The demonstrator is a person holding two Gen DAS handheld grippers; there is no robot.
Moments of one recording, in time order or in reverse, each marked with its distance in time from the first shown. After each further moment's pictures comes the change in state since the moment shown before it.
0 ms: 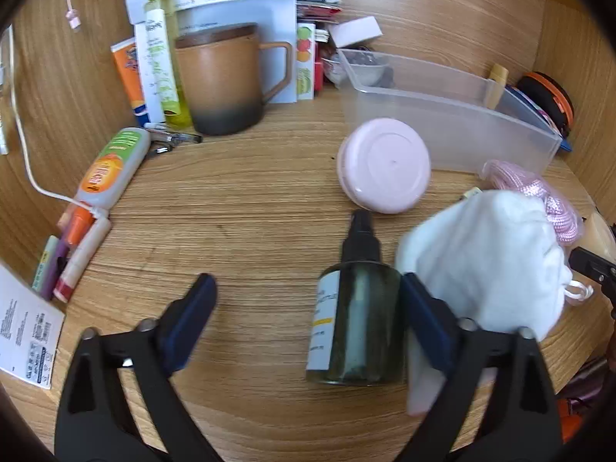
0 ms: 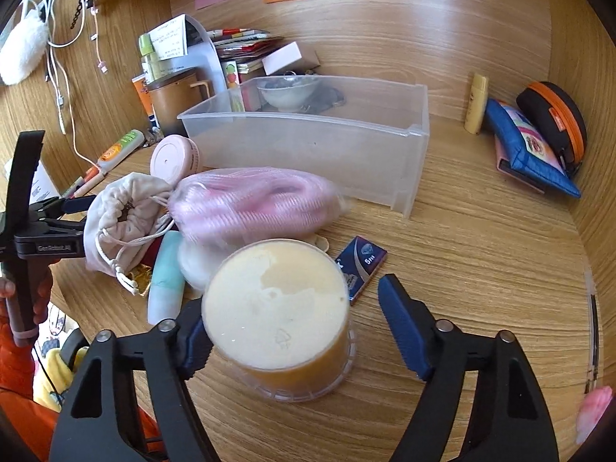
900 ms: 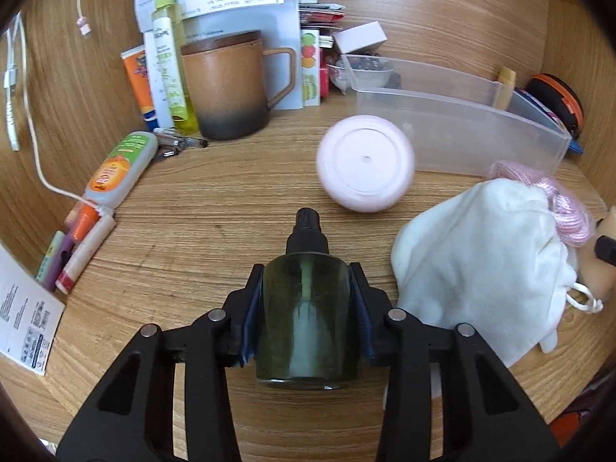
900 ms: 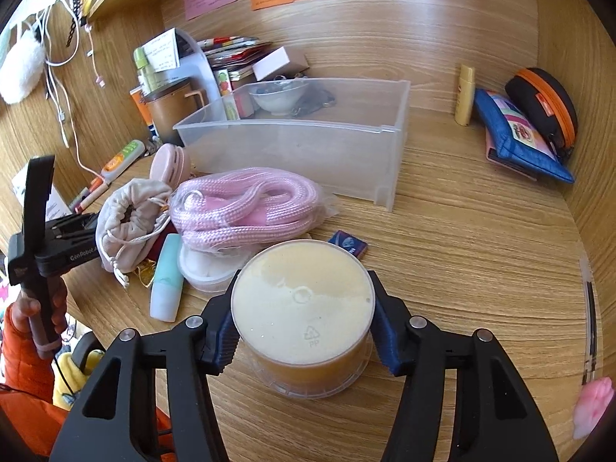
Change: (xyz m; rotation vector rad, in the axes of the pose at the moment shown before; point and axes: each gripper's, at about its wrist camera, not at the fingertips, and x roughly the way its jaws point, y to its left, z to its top) left arm 0.002 -0.012 -0.009 -0.029 -0.060 0.087; right arm -0.014 -0.025 -0.002 0.063 0.002 0.018
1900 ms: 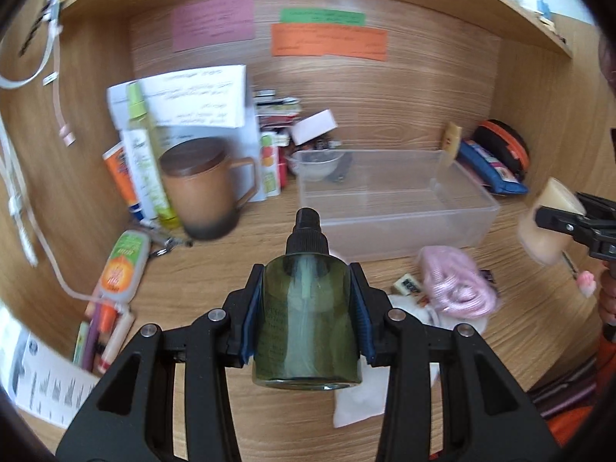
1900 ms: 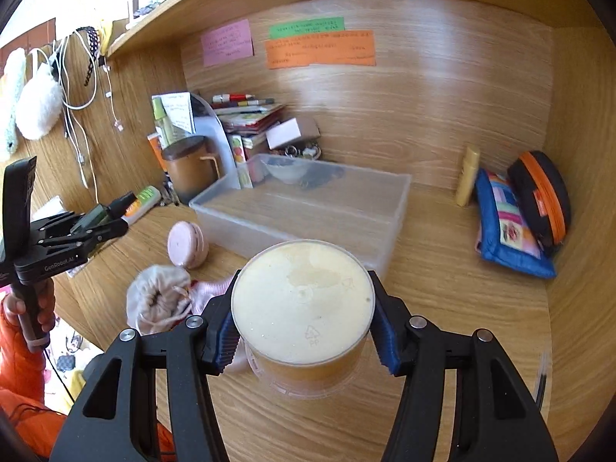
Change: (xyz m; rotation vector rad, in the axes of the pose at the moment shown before) left arm -0.075 -0.009 0.073 0.104 -0.121 -0.157; right arm -0.040 0.001 0.081 -0.093 -0.113 0.037
